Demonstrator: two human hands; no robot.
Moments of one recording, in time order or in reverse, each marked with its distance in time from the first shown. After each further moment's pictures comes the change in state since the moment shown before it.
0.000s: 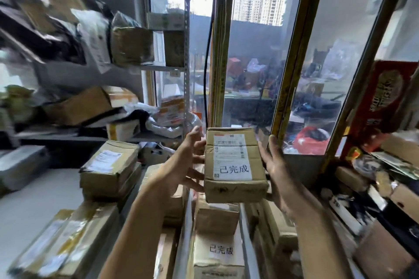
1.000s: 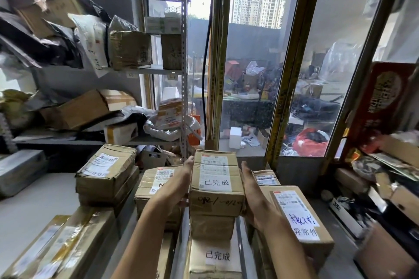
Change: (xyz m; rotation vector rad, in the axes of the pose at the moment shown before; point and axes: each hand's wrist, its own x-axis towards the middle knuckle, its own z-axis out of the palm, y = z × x) left_hand 0.029 -0.057 0.001 0.201 0.166 -0.035; right_hand 0.021 0.092 0.018 0.040 -0.267 0.189
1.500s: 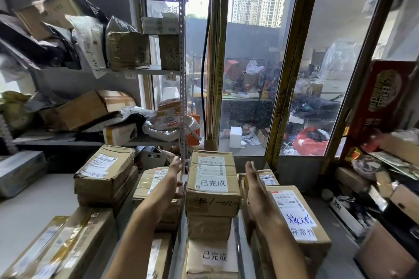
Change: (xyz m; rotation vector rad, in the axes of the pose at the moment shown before) left_hand 0.006 -0.008 -0.007 -0.091 0.122 0.033; right_hand -0.014 0.001 -0.007 -0.187 0.223 -0.121
